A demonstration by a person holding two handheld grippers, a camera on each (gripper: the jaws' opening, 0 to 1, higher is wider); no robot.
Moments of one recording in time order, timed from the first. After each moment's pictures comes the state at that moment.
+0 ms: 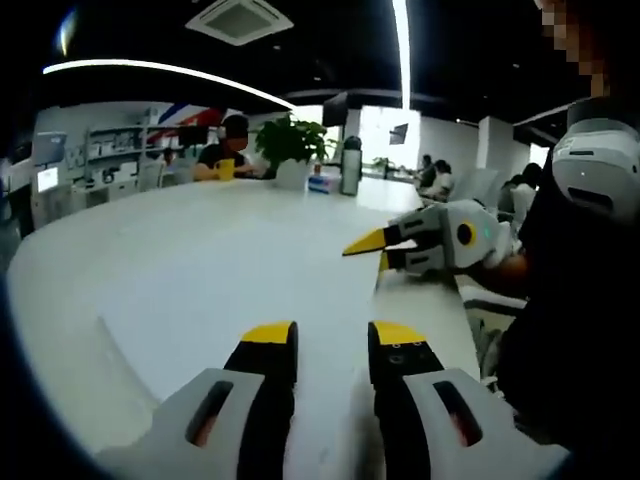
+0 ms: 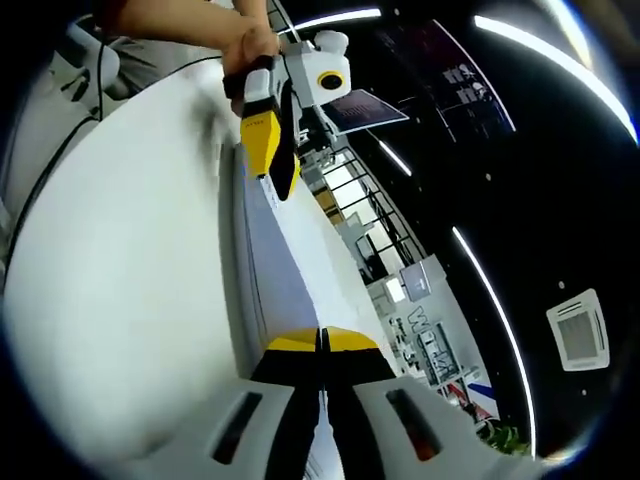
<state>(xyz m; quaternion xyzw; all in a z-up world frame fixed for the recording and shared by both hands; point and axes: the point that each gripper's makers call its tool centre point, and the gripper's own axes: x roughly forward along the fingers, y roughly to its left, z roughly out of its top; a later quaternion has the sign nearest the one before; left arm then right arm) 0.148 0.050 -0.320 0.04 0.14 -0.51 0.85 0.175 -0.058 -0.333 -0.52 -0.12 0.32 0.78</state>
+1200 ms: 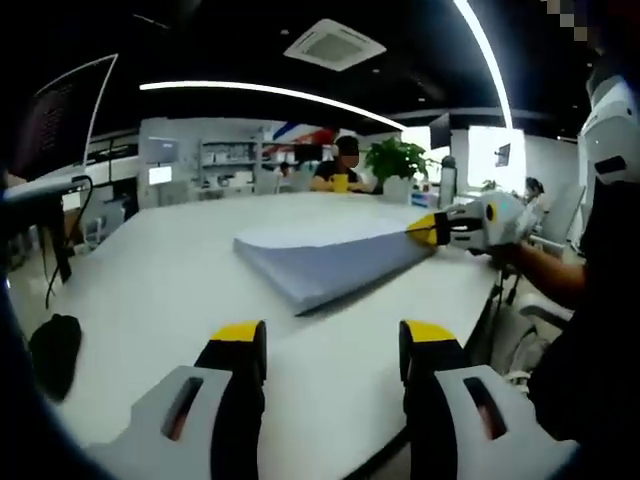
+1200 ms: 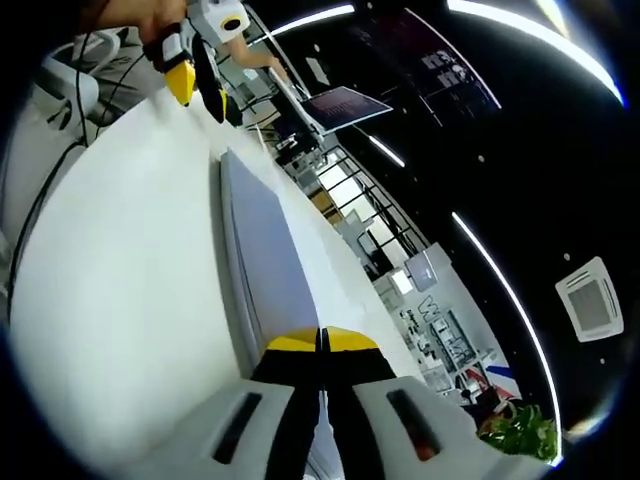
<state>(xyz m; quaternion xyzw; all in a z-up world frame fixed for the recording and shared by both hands) 0.084 0.146 -0.339 0.02 0.11 -0.28 0.95 0.177 -0.064 -0.334 -0.47 -0.11 0.33 0.81</state>
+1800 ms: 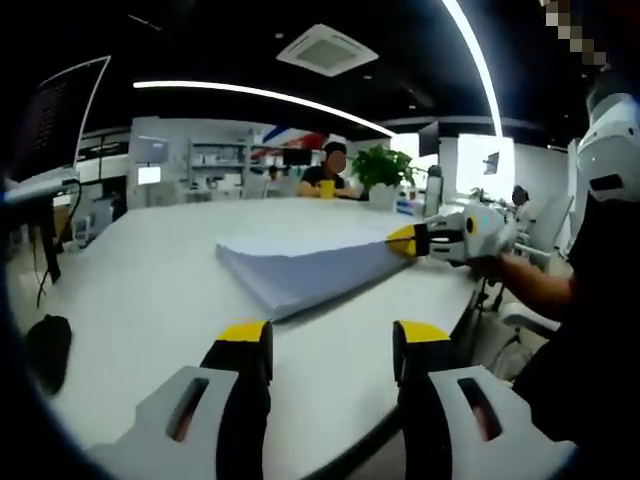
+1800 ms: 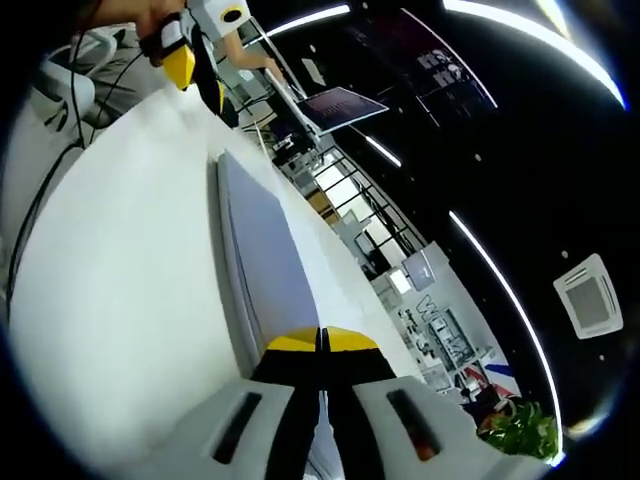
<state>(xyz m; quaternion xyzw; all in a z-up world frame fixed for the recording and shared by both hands) 0.071 0.139 -0.339 -0.01 0.12 -0.30 0.95 0.178 -0.061 -0.332 -0.47 -0.11 0.32 0.81</state>
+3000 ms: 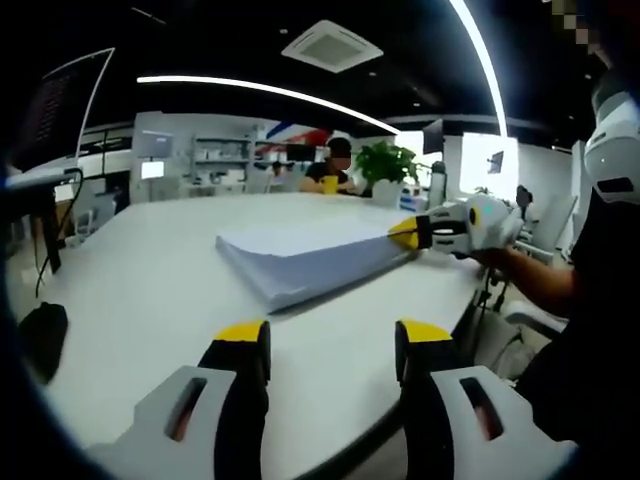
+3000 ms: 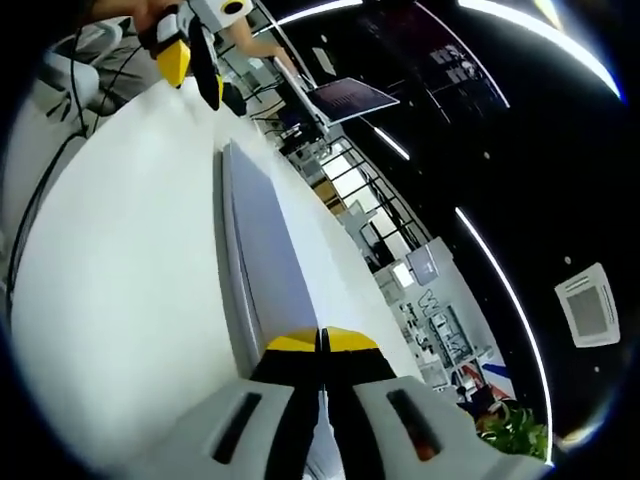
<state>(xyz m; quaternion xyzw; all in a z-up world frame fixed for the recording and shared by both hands) 0.072 0.137 -0.340 0.00 0.11 -0.30 0.95 0.179 -0.060 -0.331 -0.49 -0.08 0.32 0.81</state>
